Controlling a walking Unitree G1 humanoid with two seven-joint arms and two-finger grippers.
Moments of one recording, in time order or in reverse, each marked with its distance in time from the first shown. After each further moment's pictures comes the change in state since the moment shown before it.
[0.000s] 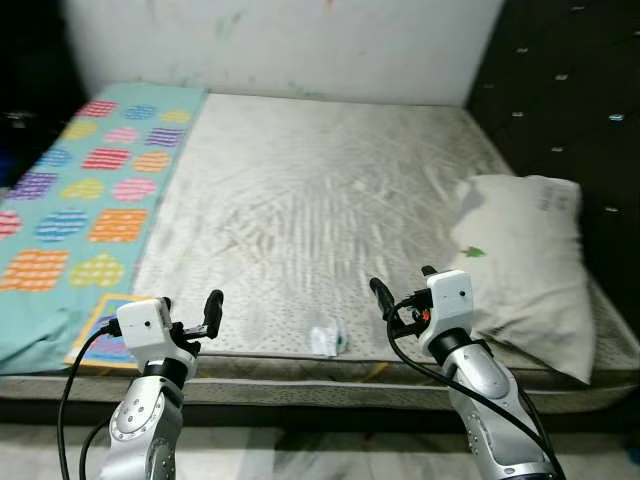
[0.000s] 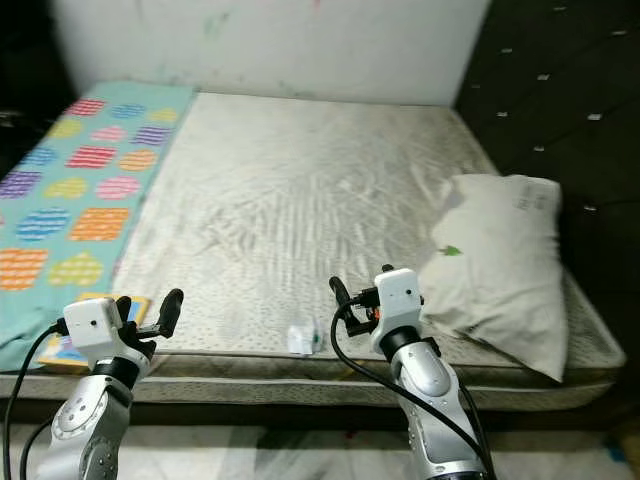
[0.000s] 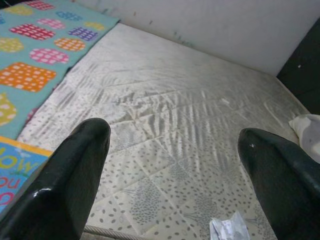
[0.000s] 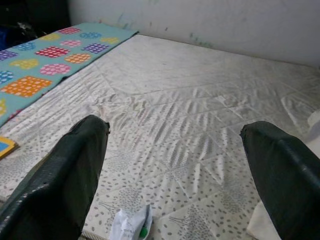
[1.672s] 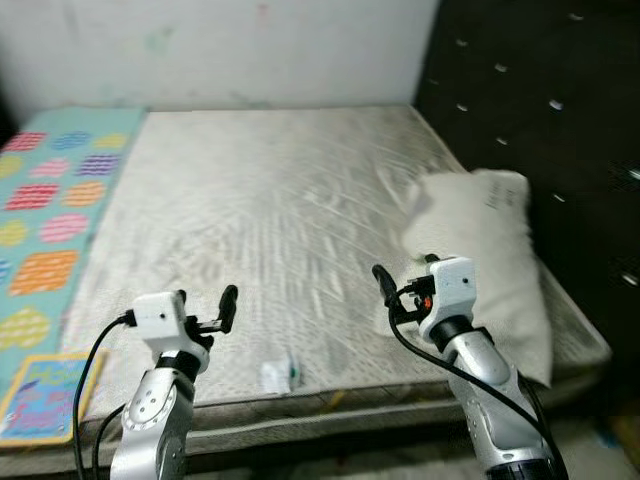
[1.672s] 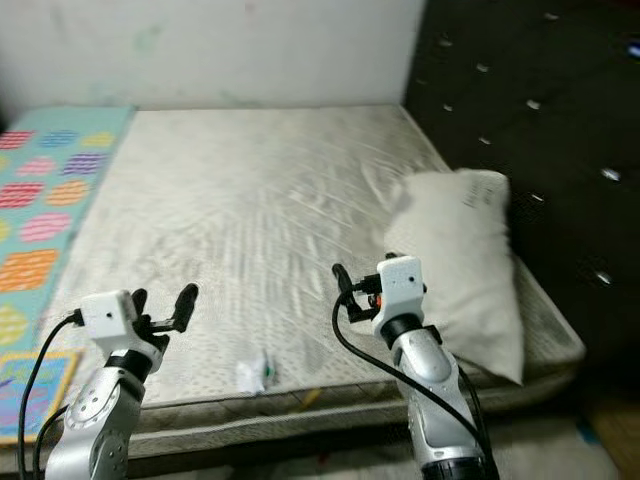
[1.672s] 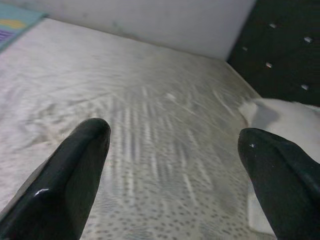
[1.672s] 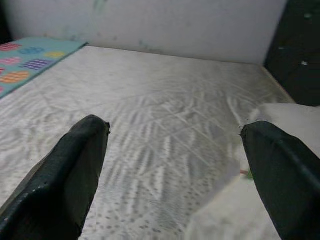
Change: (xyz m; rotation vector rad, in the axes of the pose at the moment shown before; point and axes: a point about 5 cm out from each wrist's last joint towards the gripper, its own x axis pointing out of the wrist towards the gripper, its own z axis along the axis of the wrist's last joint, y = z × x) left arm 0.007 -0.012 0.002 0.013 0.004 -0.059; right arm 0.010 -0.003 0.013 -0.001 -0.031 -0.021
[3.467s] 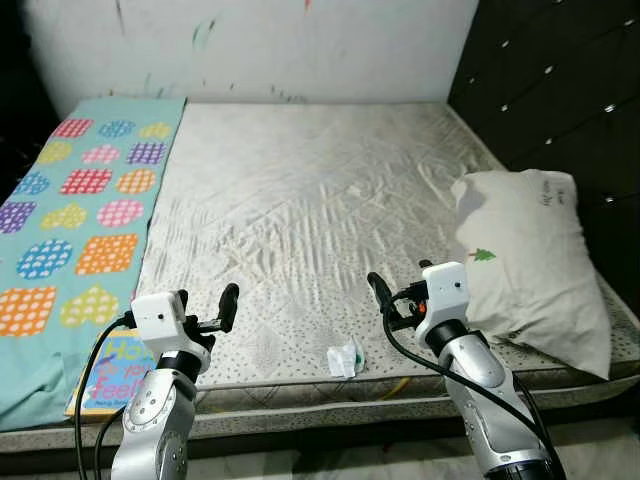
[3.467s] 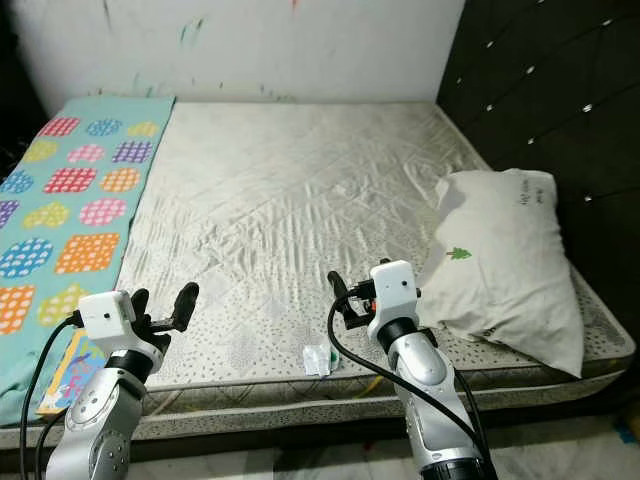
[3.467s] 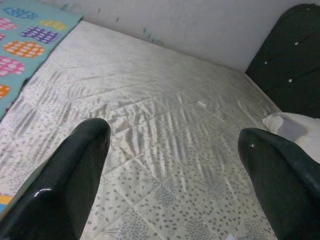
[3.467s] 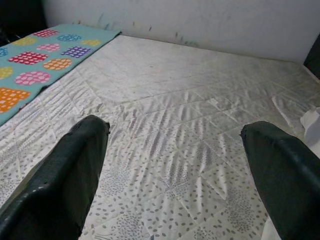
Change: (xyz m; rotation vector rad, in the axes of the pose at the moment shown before) left arm -0.002 -0.001 0.001 -0.050 -0.009 0.001; right arm -0.001 0.004 -0.008 -0.013 0.037 0.024
